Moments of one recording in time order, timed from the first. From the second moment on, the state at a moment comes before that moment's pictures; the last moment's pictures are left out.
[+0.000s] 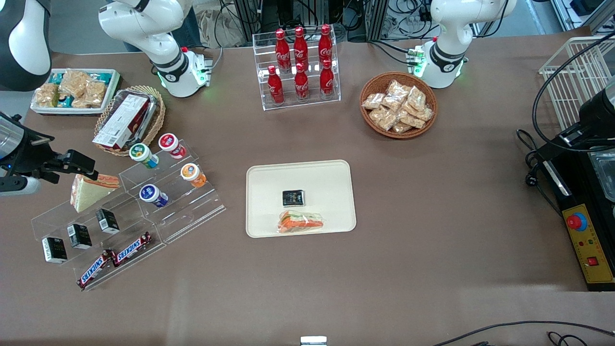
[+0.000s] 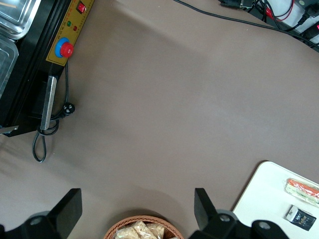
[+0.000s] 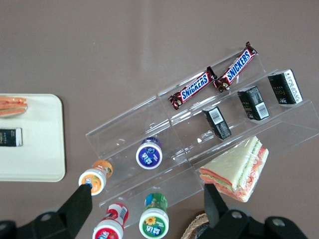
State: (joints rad) arm 0.17 0.05 -0.21 -1.62 0.05 1.69 -0.10
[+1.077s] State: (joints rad) arm 0.18 -0.12 -0.17 -1.93 -0.02 1.72 -0.14
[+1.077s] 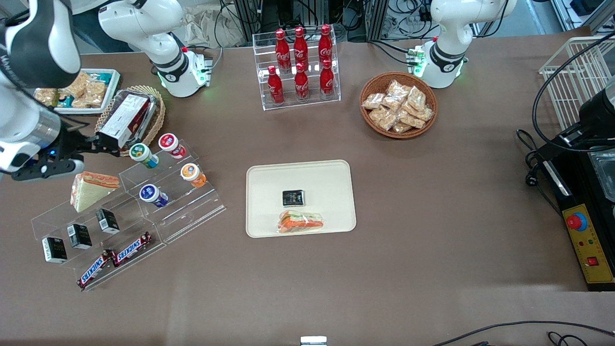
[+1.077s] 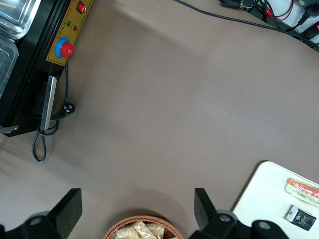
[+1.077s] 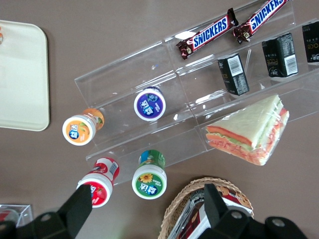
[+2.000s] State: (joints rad) arm 0.18 -0.23 -0.17 -2.34 -0.05 1.99 -0.14
